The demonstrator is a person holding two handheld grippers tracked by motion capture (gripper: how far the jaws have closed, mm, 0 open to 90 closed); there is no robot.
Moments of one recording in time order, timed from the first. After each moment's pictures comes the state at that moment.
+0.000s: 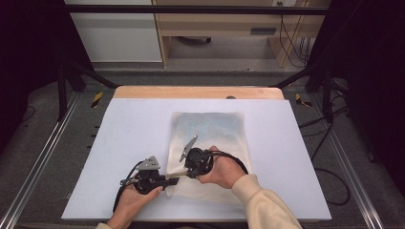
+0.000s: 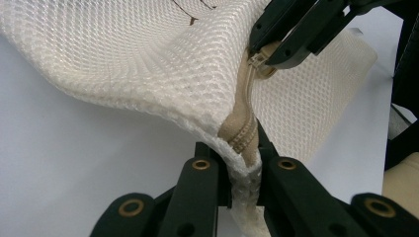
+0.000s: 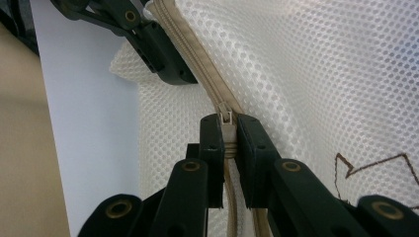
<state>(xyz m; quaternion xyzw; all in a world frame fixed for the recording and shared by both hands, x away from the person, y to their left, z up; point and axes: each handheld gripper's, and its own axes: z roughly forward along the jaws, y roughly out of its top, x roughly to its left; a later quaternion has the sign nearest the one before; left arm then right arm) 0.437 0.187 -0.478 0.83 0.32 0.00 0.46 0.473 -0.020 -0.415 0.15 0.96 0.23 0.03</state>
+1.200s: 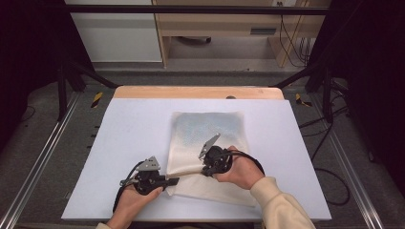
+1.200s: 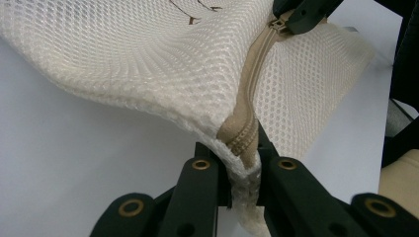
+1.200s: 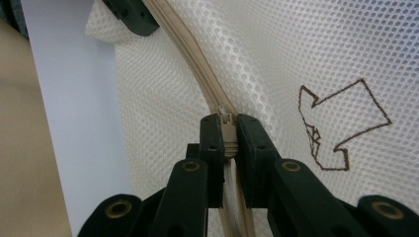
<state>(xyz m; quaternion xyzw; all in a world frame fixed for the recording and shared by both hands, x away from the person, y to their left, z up) 0.434 0.186 -0.474 0.83 0.31 0.01 0.46 0.474 -0.071 -0.414 0.18 0.95 0.25 0.03</state>
